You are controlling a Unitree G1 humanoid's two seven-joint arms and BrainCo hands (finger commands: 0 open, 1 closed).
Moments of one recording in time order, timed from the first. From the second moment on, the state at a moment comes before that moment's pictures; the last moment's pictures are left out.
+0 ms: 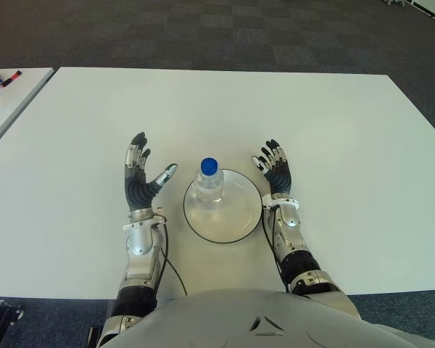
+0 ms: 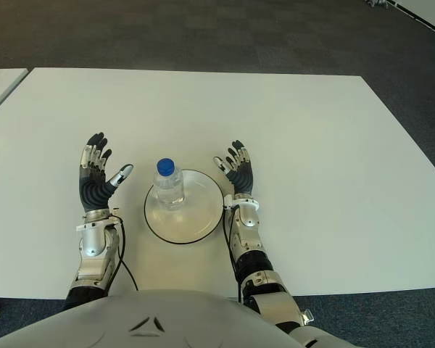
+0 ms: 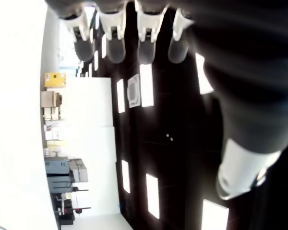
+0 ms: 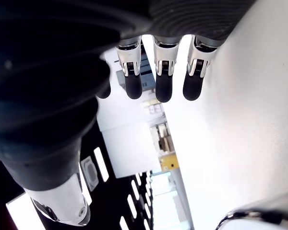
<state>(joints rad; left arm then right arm) 0.15 -0.02 0.04 0.34 0.02 -0.74 0.20 -0.16 0.06 0.06 0.70 0.24 -0.49 -0.07</state>
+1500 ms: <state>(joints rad) 0.06 -0.07 0.07 0.53 0.08 -0.90 0.23 -0.16 0.07 0.05 0.70 0.25 -0.49 -0.04</state>
